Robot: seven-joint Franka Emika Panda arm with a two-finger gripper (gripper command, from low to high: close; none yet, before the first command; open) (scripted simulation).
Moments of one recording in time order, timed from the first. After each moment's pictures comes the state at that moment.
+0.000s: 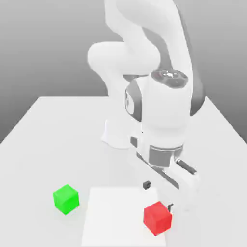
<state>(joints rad) -0.12 0.24 0.28 -2.55 -0.19 2.78 2.12</state>
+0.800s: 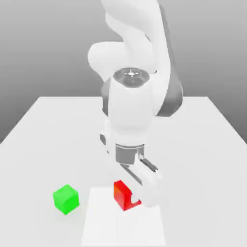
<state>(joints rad) -0.29 0.06 0.21 -2.64 -0.06 2.69 1.74</state>
